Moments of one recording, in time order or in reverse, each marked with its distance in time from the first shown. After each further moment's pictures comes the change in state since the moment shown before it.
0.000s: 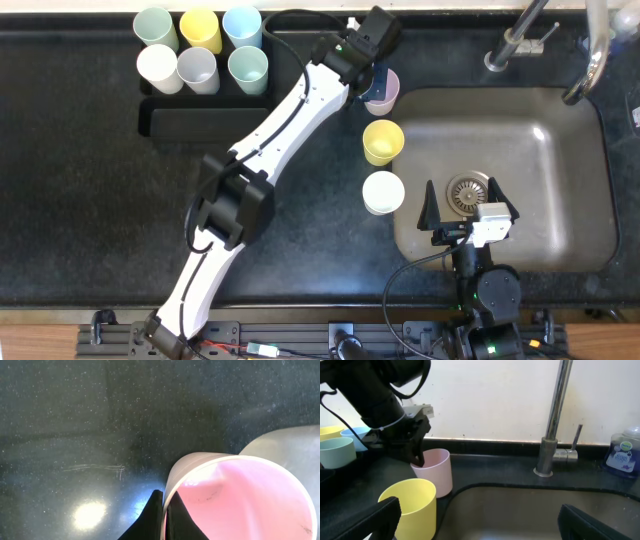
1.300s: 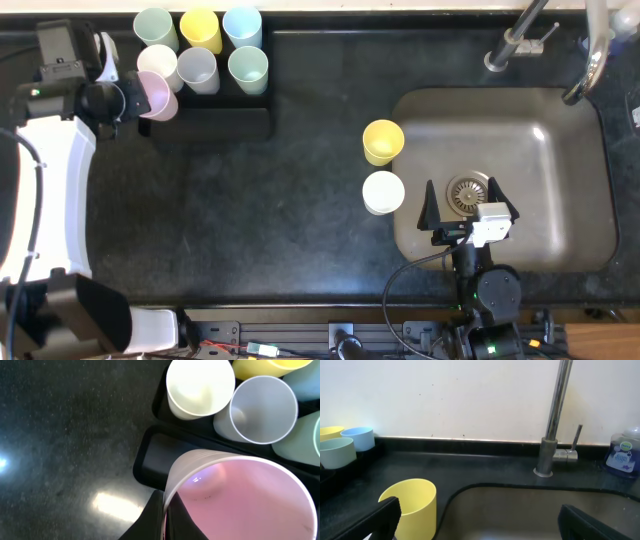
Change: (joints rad) left arm 0.816 -0.843 -0.880 0.111 0.064 0.369; right arm 0.000 0.000 0.000 0.000 0.000 0.000
